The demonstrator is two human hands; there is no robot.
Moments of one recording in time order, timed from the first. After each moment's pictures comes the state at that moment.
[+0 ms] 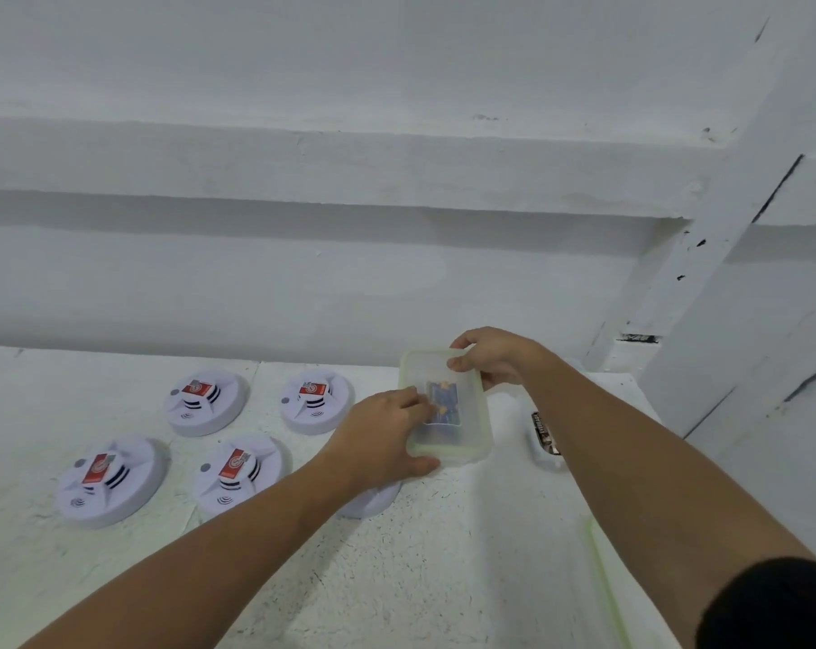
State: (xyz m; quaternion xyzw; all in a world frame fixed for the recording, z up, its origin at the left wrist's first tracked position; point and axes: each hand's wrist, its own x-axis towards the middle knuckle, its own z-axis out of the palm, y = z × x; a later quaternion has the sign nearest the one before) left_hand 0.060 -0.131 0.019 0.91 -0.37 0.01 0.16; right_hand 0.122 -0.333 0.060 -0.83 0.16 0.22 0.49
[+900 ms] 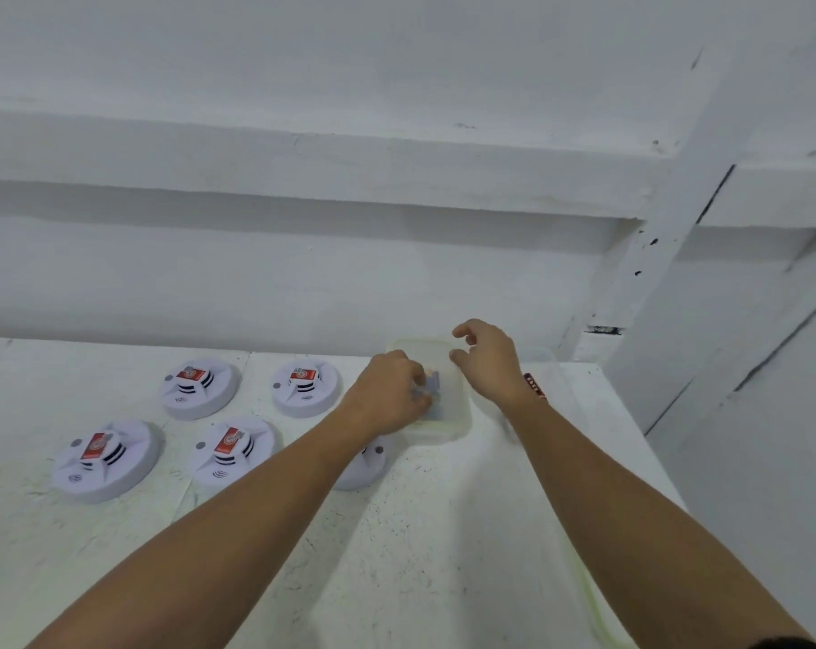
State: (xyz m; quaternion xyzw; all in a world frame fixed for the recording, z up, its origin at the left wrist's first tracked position) left_hand 0.063 -0.157 0.039 0.93 -0.28 0.00 0.24; right_hand 0.061 -0.321 0.049 -0.92 0.12 -0.11 0.36
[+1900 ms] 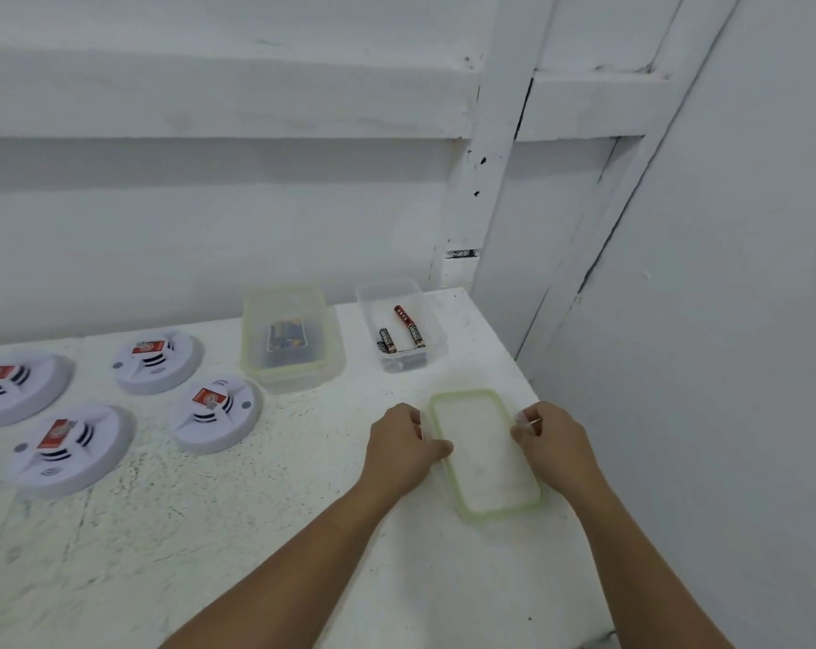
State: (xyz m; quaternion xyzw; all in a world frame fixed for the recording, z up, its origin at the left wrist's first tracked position) left_hand -0.095 -0.273 -0.024 0.83 -0.13 -0.24 0.49; right_hand -0.191 -0.440 -0.007 -0.85 0.39 -0.07 0.34
